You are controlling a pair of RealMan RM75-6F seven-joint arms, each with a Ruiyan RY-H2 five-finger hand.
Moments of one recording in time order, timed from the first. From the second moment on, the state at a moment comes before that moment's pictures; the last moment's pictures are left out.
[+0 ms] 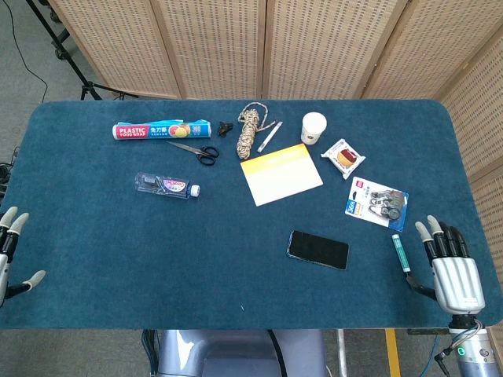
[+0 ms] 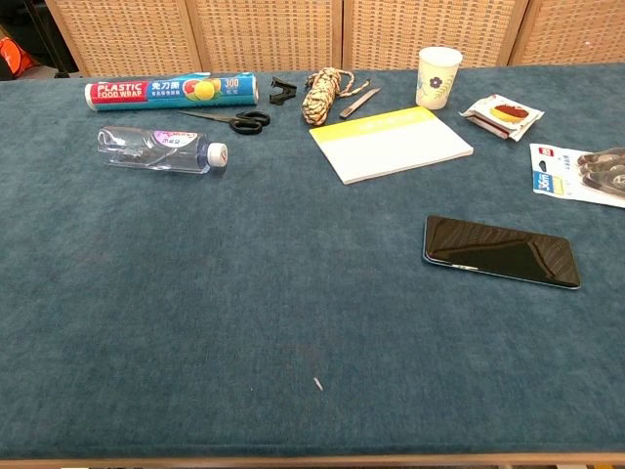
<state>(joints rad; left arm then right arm) -0.05 -1.08 -0.04 -1.63 1.56 1.59 0.04 0.11 -1.22 0.04 -1.57 -1.52 1.56 -0.21</state>
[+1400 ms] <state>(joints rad) -0.05 -1.07 -0.05 -1.63 1.55 1.58 0.01 0.35 -1.54 0.08 -1.67 -1.37 1.18 -0.67</state>
